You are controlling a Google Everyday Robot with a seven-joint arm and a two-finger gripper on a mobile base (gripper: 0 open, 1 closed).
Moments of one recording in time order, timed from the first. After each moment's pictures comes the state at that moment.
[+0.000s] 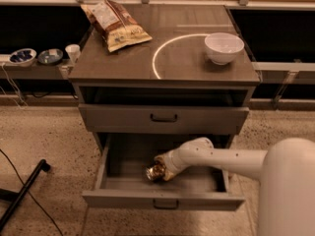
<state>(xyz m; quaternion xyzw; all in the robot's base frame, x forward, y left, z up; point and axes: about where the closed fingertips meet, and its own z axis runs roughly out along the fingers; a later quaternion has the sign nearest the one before) 0.609 -0.026 0.361 -0.83 0.48 0.02 0.27</state>
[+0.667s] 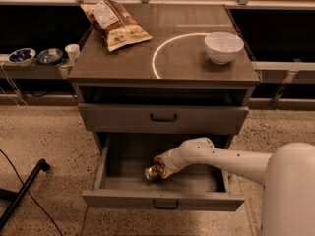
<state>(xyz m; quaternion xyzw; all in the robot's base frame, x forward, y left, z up) 0.609 -0.024 0.365 -0.83 0.47 0.03 0.29</state>
